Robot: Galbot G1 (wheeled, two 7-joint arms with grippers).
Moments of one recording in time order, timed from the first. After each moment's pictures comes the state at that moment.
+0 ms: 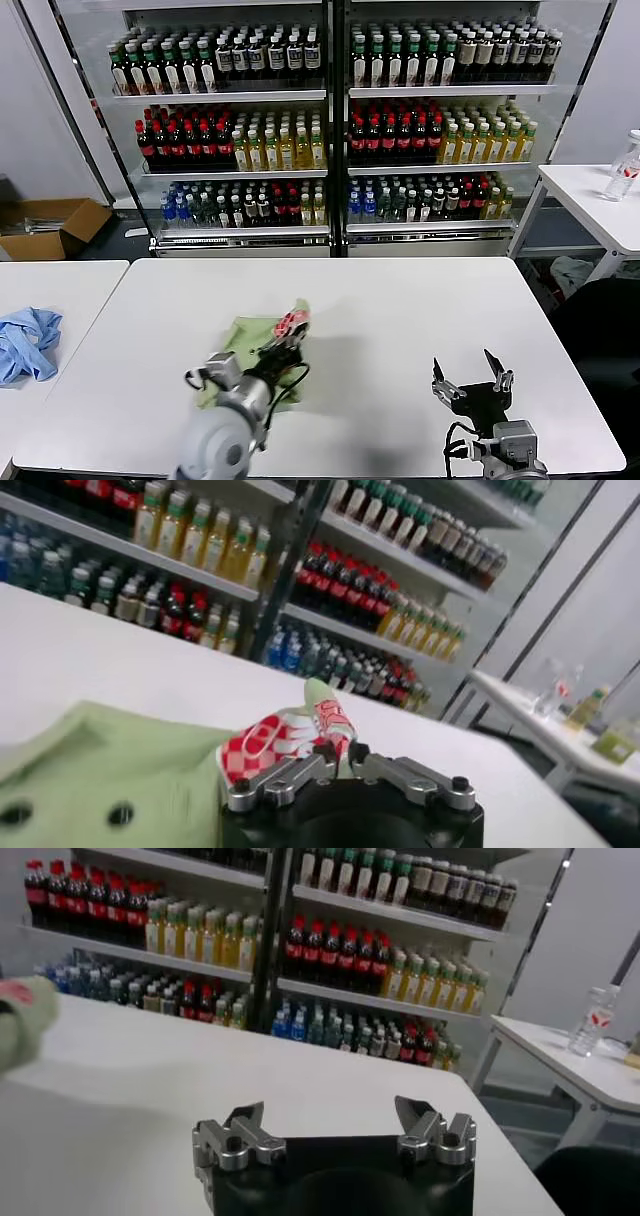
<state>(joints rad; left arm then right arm) 1.18 -1.40 -0.21 -2.04 -0.70 0.54 -0.27 -1.62 1.14 0.47 2.40 0.22 -0.55 0.31</state>
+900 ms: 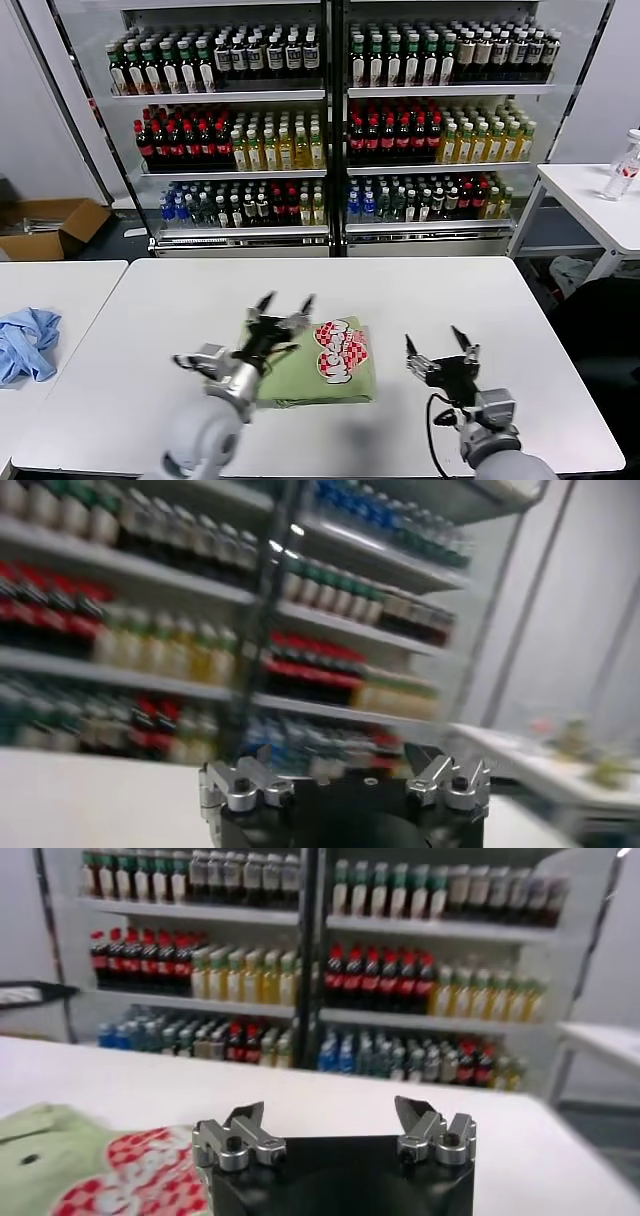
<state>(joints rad) 1.18 -1.29 -0.30 -2.02 -0.49 0.32 -0.08 -1.42 1.15 0.36 2.24 0.35 -0.50 0.25</state>
